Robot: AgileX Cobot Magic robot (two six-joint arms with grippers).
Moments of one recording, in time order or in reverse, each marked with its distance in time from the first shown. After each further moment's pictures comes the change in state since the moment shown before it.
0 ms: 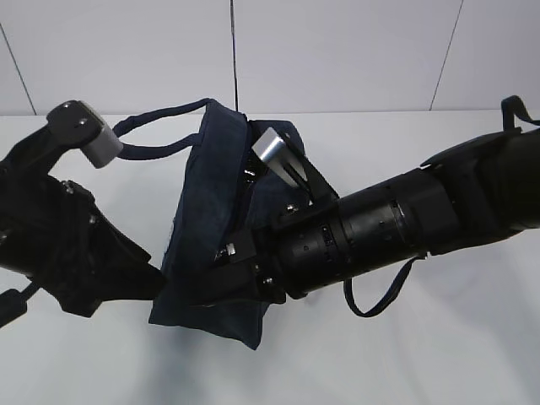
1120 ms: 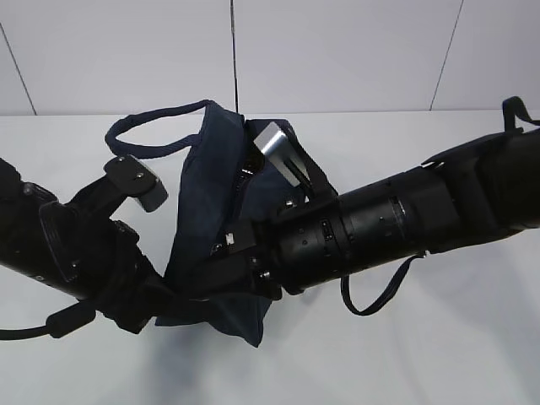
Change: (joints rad) left arm -0.005 0.247 0.000 -0.135 -0.113 0.158; right arm -0.002 0.000 0.000 0.046 0.033 0.000
